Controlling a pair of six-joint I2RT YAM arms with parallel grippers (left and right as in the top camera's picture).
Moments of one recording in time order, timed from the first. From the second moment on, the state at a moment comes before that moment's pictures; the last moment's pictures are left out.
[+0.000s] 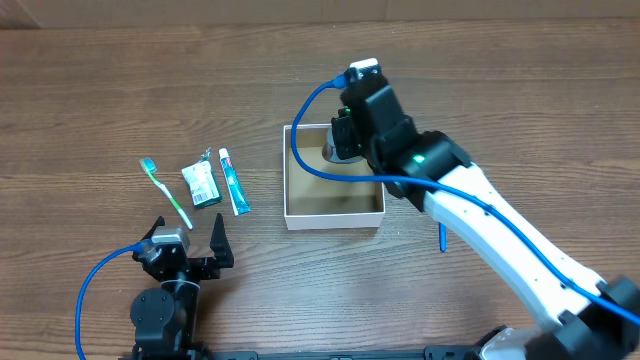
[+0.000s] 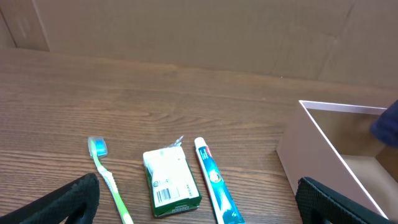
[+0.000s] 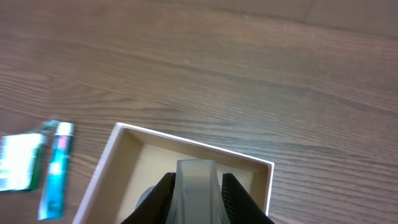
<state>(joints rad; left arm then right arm) 0.01 0.01 0.07 -0.23 0.01 -0.12 0.62 1.60 1.41 -0.58 0.23 0.28</state>
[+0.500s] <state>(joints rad) 0.01 0.01 0.07 -0.23 0.01 -0.12 0.62 1.73 1.40 -0.53 0.36 0.28</state>
